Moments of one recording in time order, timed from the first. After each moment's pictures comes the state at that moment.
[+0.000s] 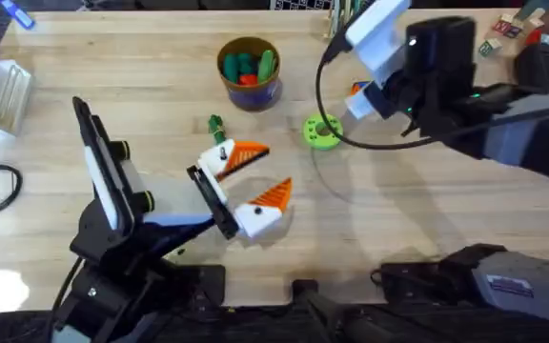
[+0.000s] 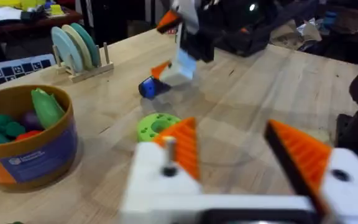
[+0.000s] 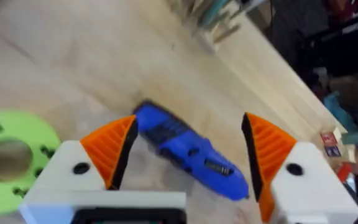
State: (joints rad) left arm -0.43 0.01 0.01 -0.06 0.58 -0.03; right arm 0.34 1.37 0.71 0.02 0.33 -0.52
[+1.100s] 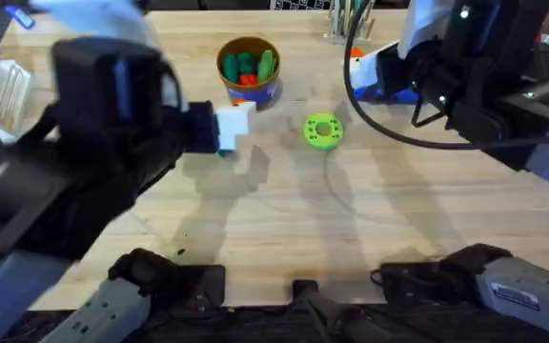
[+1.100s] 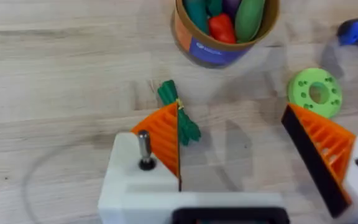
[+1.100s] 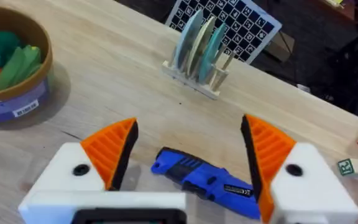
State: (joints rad) left arm -0.40 0.79 0.70 -0.58 -0.12 -0.32; right arm 0.34 1.20 0.74 0.03 0.21 -0.22
